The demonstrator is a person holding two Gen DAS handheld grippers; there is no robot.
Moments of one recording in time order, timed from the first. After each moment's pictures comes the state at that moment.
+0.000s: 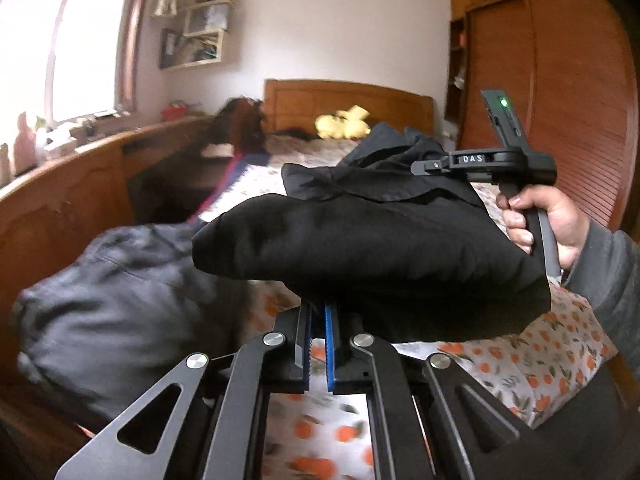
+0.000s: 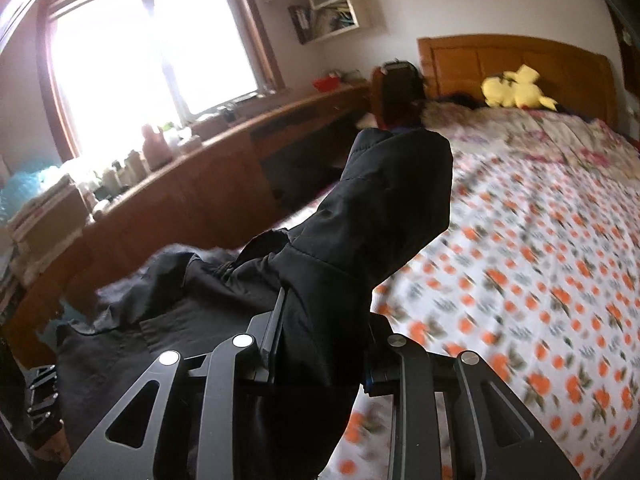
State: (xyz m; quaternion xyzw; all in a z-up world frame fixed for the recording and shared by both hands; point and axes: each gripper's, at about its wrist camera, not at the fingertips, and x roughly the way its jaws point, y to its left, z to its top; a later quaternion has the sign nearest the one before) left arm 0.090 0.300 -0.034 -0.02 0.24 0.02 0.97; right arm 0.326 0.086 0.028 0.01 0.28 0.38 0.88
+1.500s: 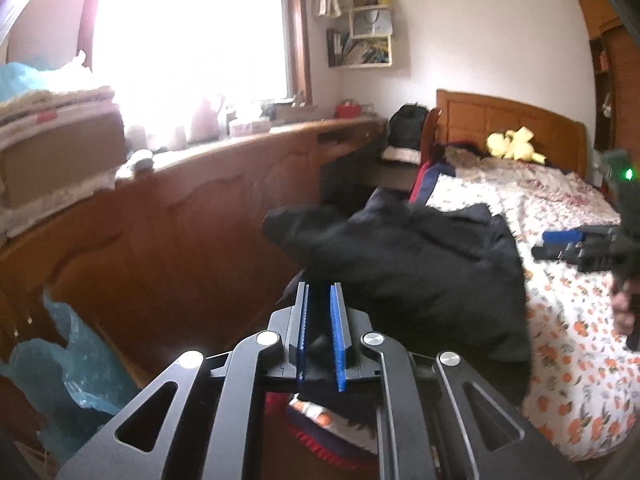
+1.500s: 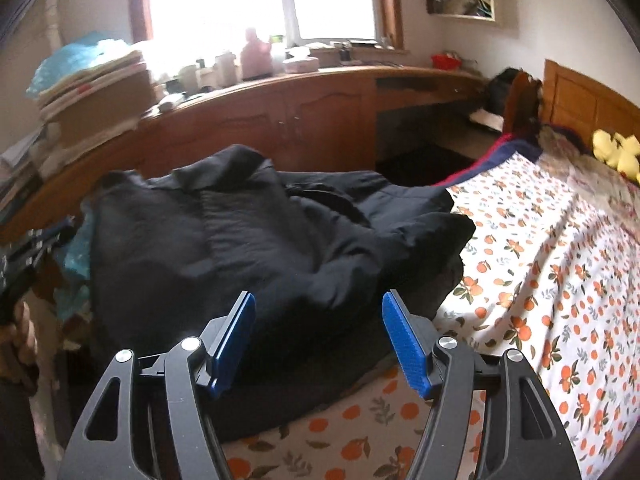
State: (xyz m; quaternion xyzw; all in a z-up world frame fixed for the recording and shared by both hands) left arm -0.021 0.507 -0.005 -0.03 0.23 0.29 0.93; right arm 0.221 0.324 -0.013 -0.15 0.29 0.47 0.82
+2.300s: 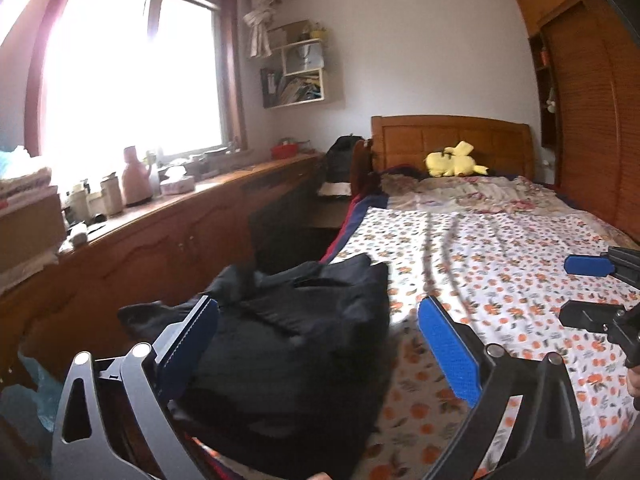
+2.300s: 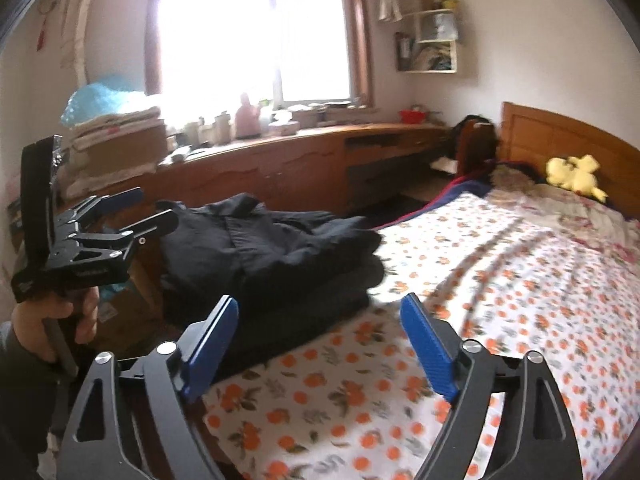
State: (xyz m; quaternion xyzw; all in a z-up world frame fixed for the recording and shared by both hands) left arm 0.058 0.340 0.048 0.02 0.18 0.21 0.96; right arm 0.145 0.149 0.042 -0.10 0.19 0.44 0.87
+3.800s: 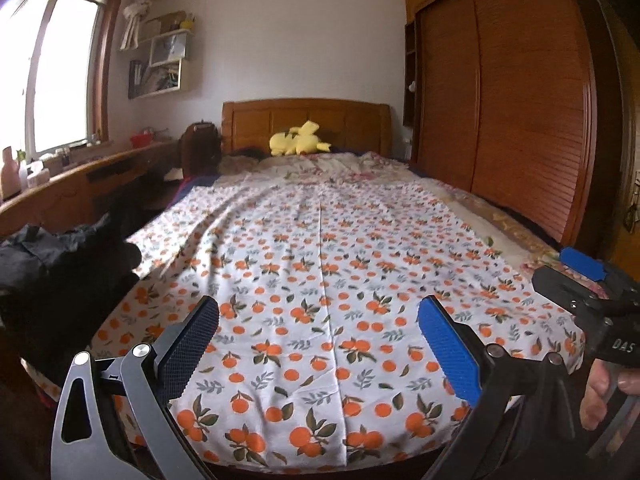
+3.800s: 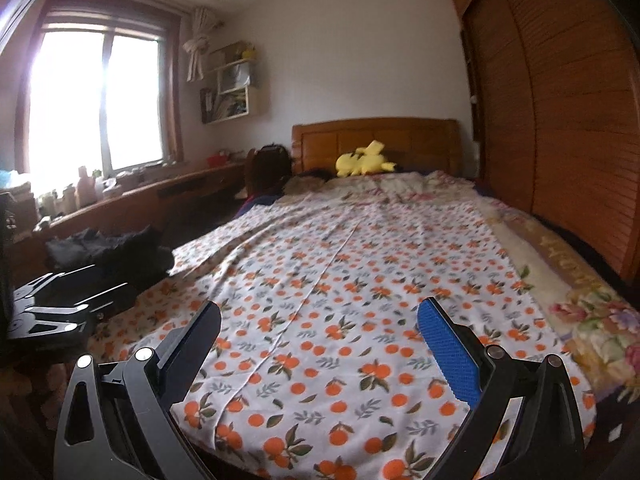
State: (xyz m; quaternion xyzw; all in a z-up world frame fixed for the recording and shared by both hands) left arm 0.035 -0.024 -0.020 0.00 0.21 -0.01 0.98; right arm 0.019 -0.206 -0.015 0.01 0.13 0.14 0.98
